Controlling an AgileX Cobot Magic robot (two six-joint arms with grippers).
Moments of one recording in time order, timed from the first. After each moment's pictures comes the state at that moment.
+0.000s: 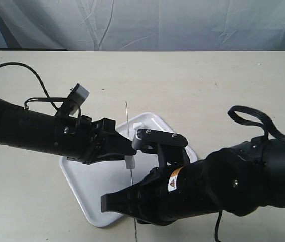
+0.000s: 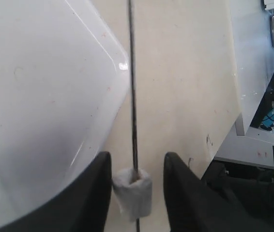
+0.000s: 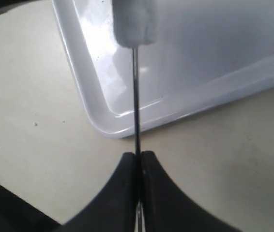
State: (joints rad) left arm -0.37 1.72 -0.65 -1.68 0.87 1.18; right arm 1.04 1.57 -0.66 0.62 0.19 0.24
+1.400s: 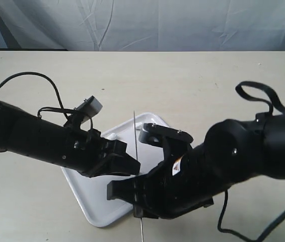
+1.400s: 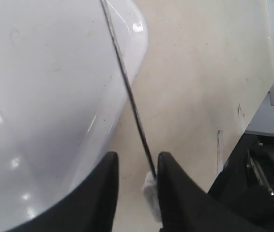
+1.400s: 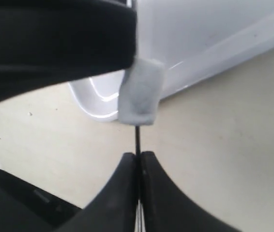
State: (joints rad) left arm -0.46 1.72 -0.65 -1.60 0.78 1.16; right arm 0.94 1.57 -0.72 0.66 0.41 0.24
